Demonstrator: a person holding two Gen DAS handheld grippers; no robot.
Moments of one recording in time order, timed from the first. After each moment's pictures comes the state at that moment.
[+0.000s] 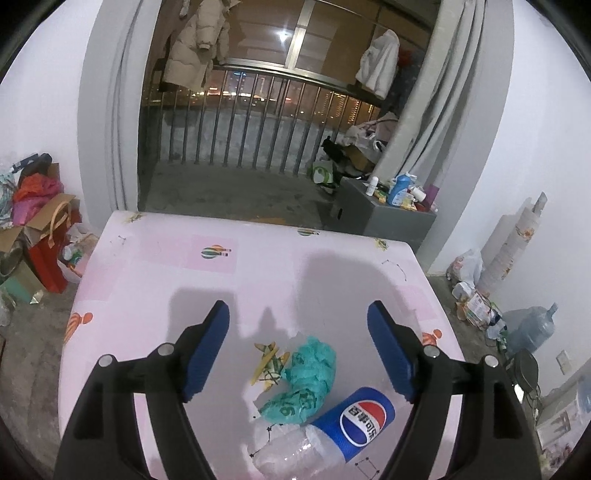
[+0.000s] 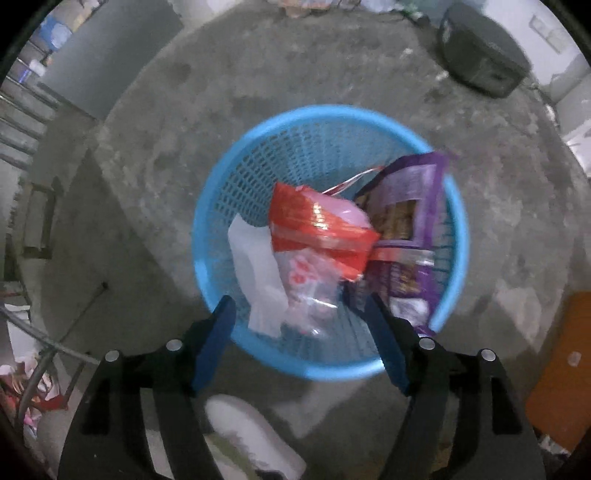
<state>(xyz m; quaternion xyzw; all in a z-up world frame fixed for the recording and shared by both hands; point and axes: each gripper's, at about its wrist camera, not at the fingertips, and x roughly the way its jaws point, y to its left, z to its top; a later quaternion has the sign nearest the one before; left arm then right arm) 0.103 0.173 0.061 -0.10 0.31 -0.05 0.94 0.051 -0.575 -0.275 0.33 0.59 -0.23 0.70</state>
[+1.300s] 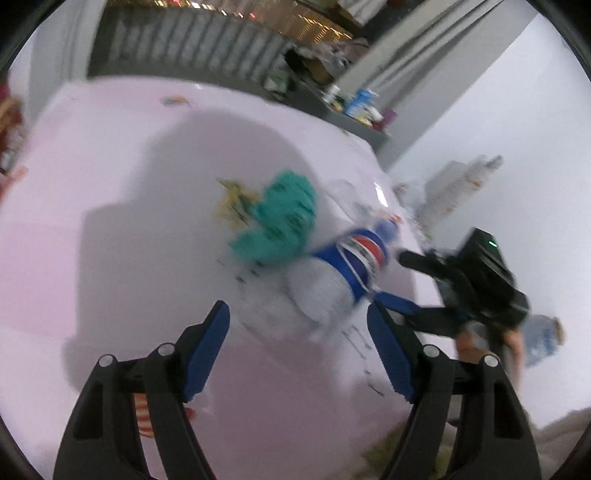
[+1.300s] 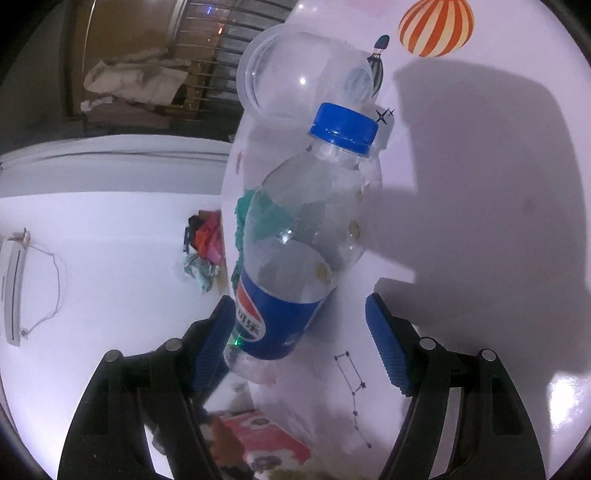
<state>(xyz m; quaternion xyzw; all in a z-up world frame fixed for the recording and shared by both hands) 0.056 0.196 -0.046 -0.19 0.46 -0.22 0.84 0.112 -0.195 -0.111 0.47 0.52 0.28 0.65</state>
